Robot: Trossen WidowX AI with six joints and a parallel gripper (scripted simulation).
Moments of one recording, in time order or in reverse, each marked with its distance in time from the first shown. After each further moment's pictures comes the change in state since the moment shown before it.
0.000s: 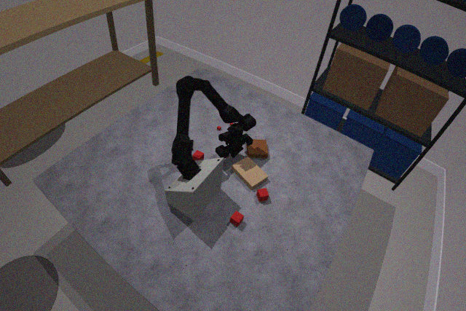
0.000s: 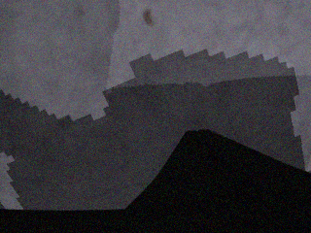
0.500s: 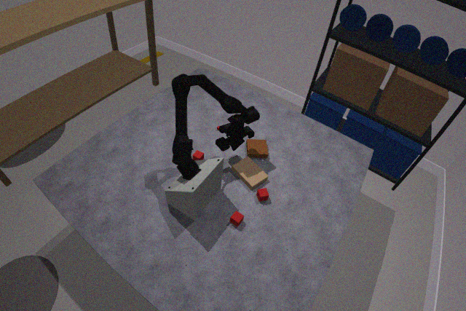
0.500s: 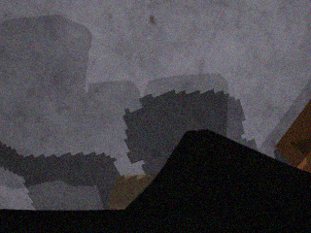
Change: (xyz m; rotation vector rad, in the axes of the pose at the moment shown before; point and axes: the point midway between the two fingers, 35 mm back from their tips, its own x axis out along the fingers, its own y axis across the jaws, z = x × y) arm -0.054 0.002 -0.001 0.016 -0.004 -0.002
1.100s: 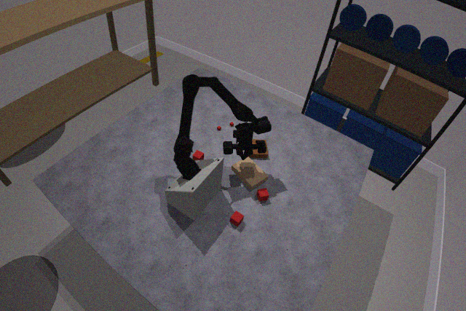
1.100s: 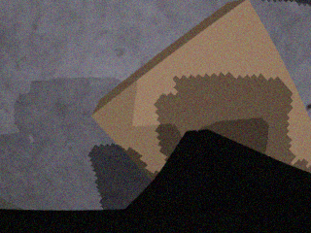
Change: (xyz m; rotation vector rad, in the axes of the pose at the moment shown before) arm -0.013 0.006 -0.077 0.547 0.026 -0.040
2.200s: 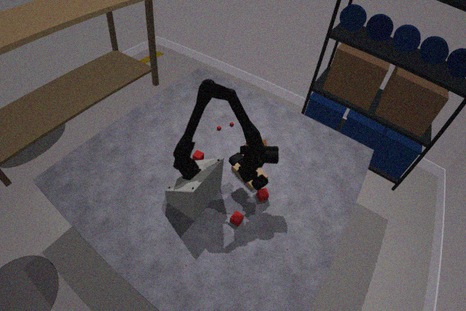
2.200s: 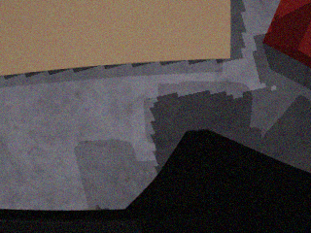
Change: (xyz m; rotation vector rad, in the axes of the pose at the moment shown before) arm 0.009 0.001 -0.125 0.981 0.008 0.030
